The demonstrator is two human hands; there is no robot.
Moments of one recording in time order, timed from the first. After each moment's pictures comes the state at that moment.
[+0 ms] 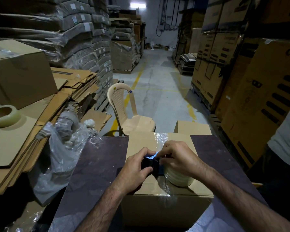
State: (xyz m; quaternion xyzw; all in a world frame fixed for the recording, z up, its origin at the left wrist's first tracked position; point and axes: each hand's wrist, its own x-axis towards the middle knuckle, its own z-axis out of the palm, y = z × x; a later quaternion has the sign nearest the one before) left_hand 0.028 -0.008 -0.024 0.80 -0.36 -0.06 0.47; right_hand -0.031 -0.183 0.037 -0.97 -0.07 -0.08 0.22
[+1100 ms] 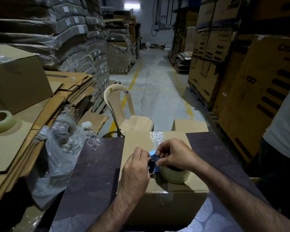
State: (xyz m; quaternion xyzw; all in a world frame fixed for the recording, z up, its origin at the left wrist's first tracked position) left_hand -0.003 -0.032 -0.027 0.86 -0.34 0.25 0.28; right_hand -0.034 -0.186 0.042 -0.94 0.03 -0.02 0.33
